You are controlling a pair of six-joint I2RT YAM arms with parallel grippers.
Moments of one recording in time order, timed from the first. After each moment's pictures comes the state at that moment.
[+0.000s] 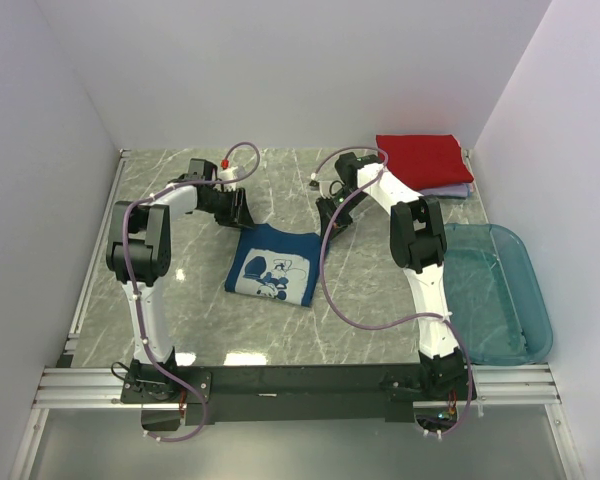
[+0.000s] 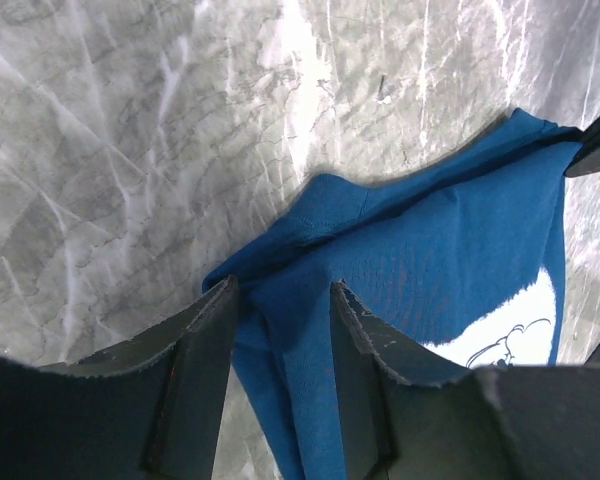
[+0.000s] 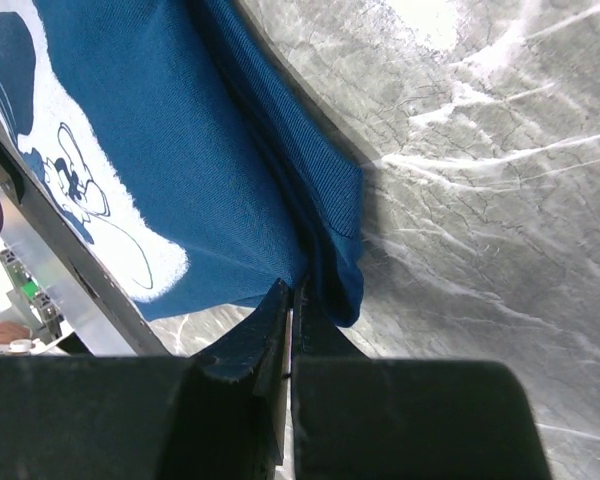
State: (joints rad) left arm -0.12 2.10 1.47 -0.42 0.67 -0.03; right arm 0.33 2.42 2.05 -1.17 -0.67 -0.24
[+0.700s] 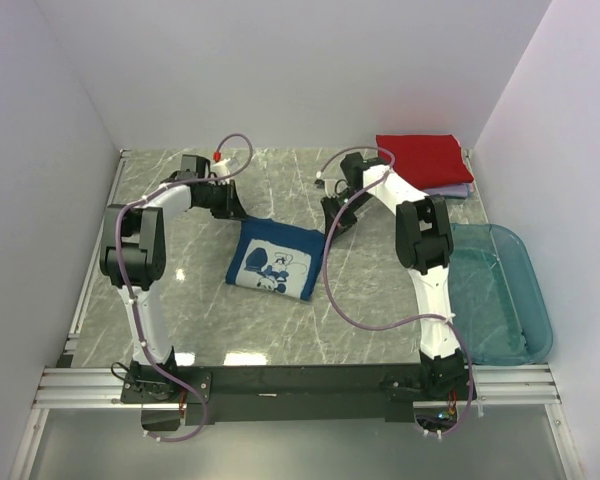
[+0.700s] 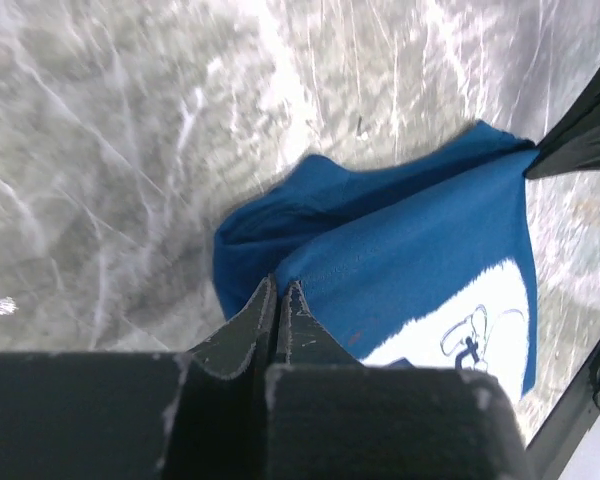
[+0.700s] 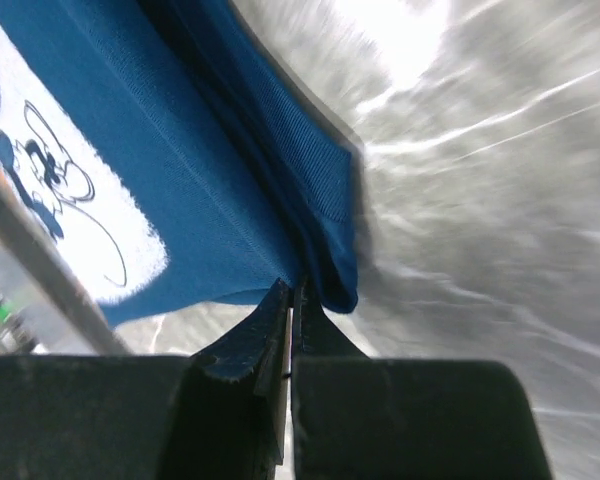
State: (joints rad) left arm -0.10 2.05 1.44 -0.35 0.69 -0.07; right arm 0.31 2.37 1.95 -1.09 -0.64 -0.24
